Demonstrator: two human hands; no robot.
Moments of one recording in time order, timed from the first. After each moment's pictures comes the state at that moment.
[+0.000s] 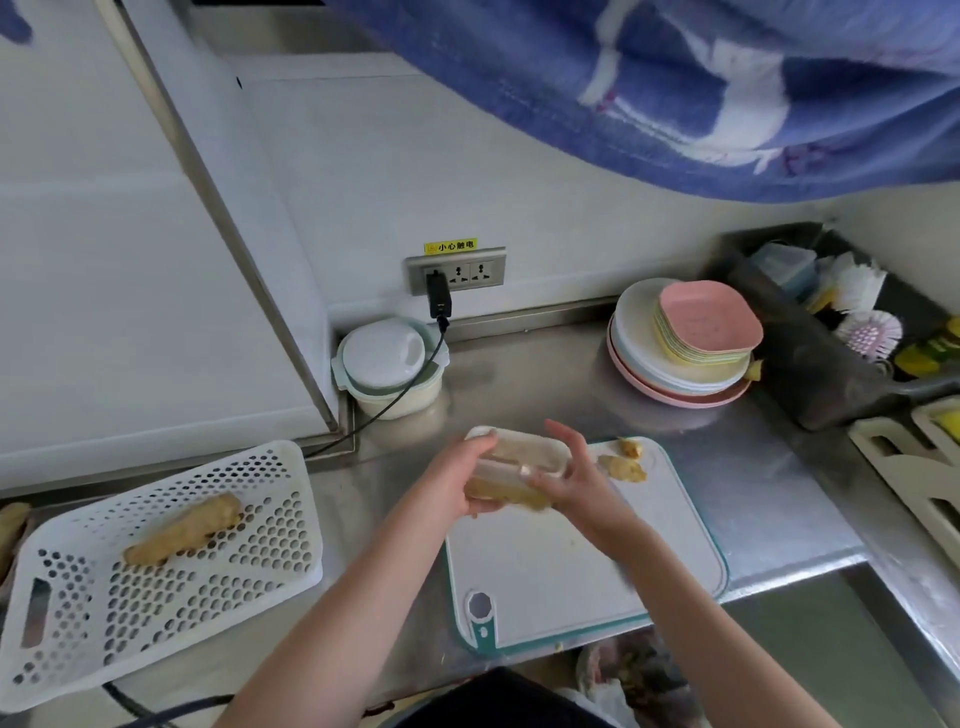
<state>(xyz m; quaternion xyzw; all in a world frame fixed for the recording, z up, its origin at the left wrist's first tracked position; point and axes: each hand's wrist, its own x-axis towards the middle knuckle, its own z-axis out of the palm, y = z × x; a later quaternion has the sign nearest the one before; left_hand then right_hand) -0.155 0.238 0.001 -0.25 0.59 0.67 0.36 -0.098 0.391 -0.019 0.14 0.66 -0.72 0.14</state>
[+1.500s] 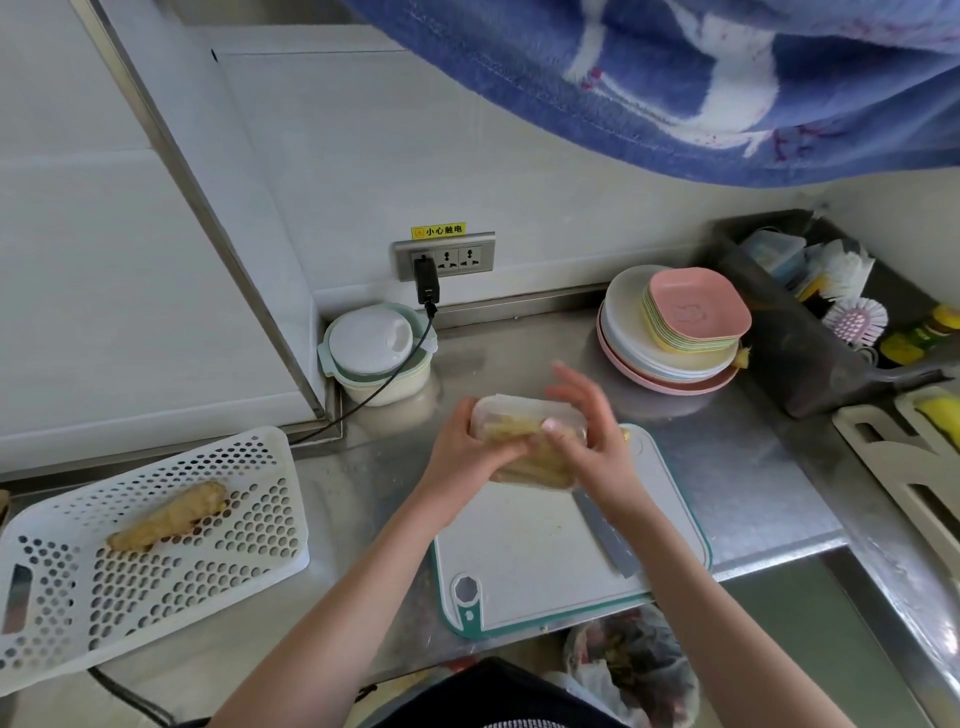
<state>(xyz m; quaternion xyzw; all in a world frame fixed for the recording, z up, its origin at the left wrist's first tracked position) -0.127 0.249 0.015 -0.01 0.71 0.69 0.16 -0.095 0.406 0.015 -0.01 0.78 -0.62 -0.05</state>
